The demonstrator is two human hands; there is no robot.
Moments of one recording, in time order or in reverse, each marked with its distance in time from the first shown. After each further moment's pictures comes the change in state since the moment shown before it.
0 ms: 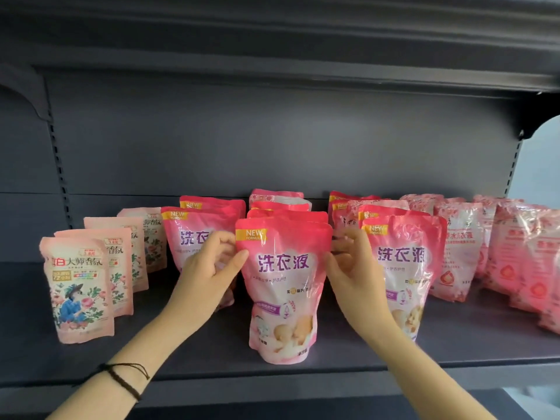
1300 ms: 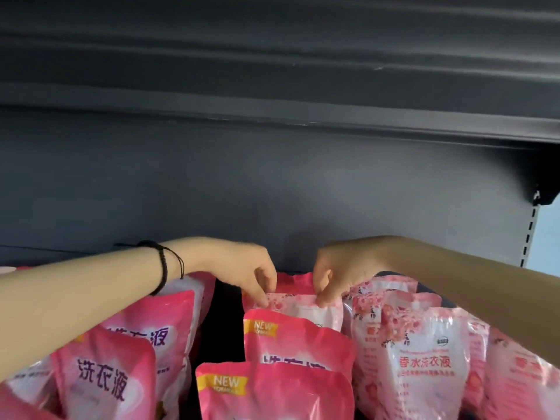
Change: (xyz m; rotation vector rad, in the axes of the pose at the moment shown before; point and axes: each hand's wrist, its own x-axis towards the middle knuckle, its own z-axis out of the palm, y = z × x) left_hand 0.266 0.091 0.185 0.556 -1.018 0.014; right_hand 0.294 0.083 -0.159 -0.888 -1.313 -0.168
